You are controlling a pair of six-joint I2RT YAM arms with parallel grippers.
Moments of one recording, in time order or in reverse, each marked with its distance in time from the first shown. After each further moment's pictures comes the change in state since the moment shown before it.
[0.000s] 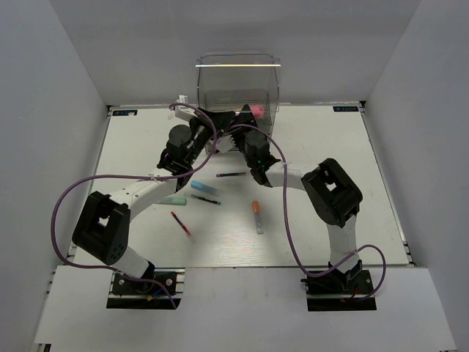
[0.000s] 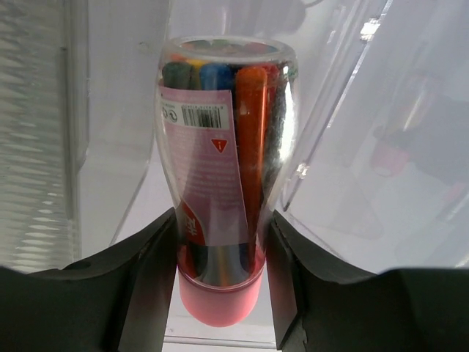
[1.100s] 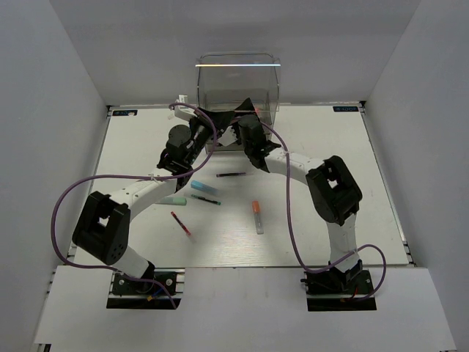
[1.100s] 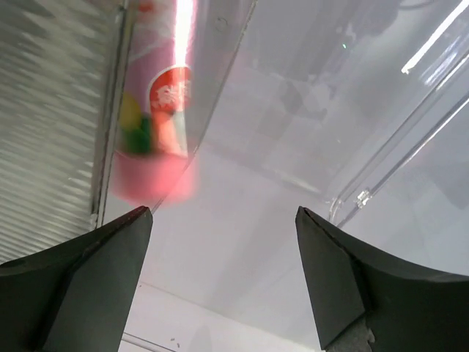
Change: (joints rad) left arm 0.002 0.000 0.000 0.011 0.006 0.000; right arm -0.034 0.030 0.223 -0.469 0.085 0.057
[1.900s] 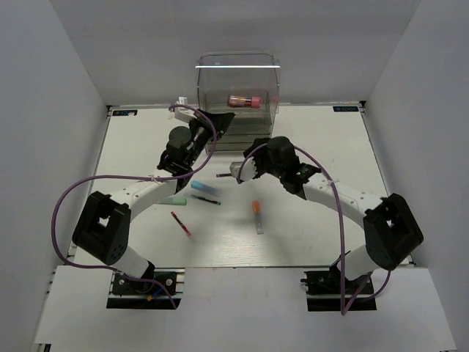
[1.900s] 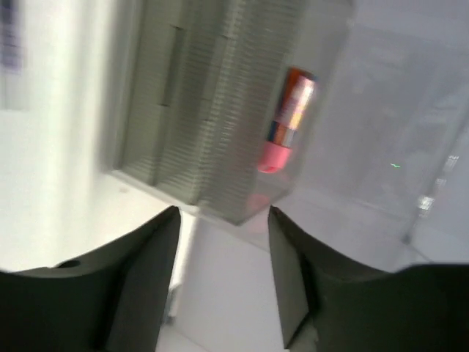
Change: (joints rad) left arm 0.000 0.000 -0.012 0.005 -0.005 -0.009; right arm 0.003 -0.542 -0.473 -0.285 -0.447 0.247
